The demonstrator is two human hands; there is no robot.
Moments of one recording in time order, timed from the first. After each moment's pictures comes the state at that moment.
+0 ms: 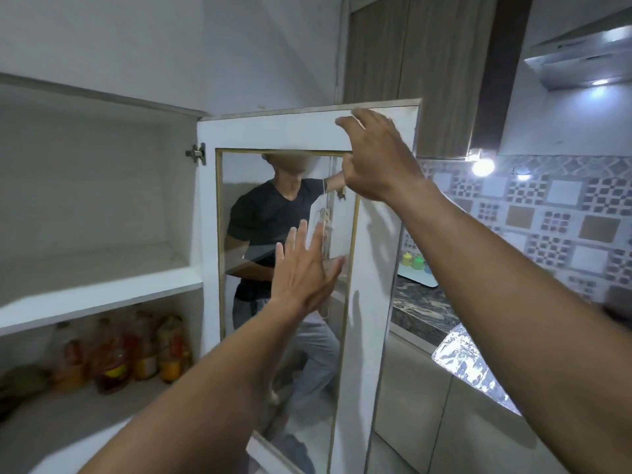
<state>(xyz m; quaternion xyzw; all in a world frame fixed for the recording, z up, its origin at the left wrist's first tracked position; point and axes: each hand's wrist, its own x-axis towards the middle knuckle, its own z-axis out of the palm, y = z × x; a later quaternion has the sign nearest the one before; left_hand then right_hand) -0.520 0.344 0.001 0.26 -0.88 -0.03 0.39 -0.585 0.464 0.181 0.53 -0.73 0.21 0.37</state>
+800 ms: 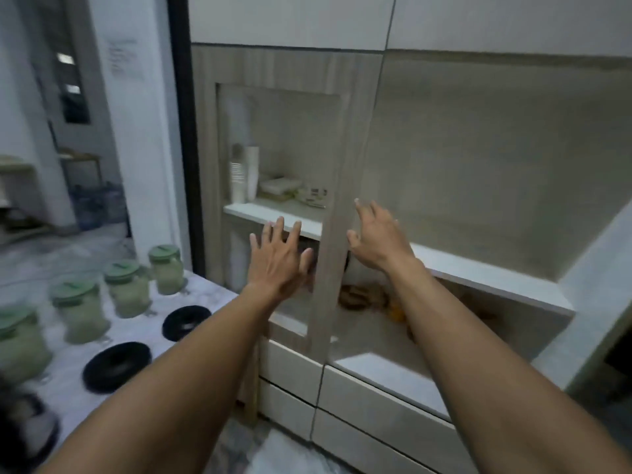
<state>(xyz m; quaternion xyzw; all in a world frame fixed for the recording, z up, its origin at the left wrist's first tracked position) 0.014 0.246 -0.089 0.76 -0.58 0.12 0.26 -0.164 0.172 -0.020 0.85 -0.48 0.22 0.00</state>
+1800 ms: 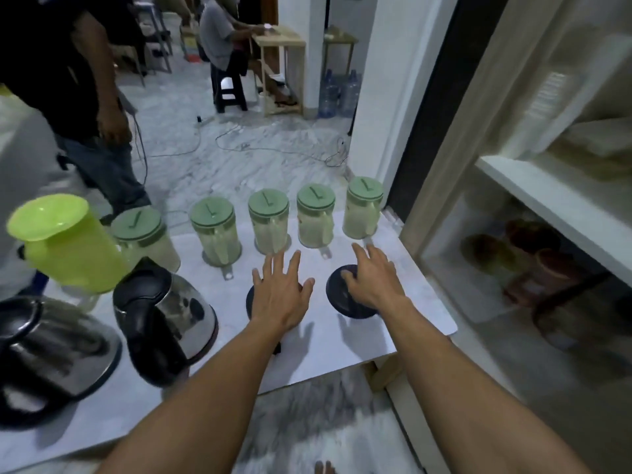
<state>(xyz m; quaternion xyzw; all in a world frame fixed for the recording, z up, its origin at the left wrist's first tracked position) 0.355 0.294 -0.315 0.96 -0.19 0.00 0.18 0.316 0.102 -0.286 0.97 -0.16 -0.02 -0.15</state>
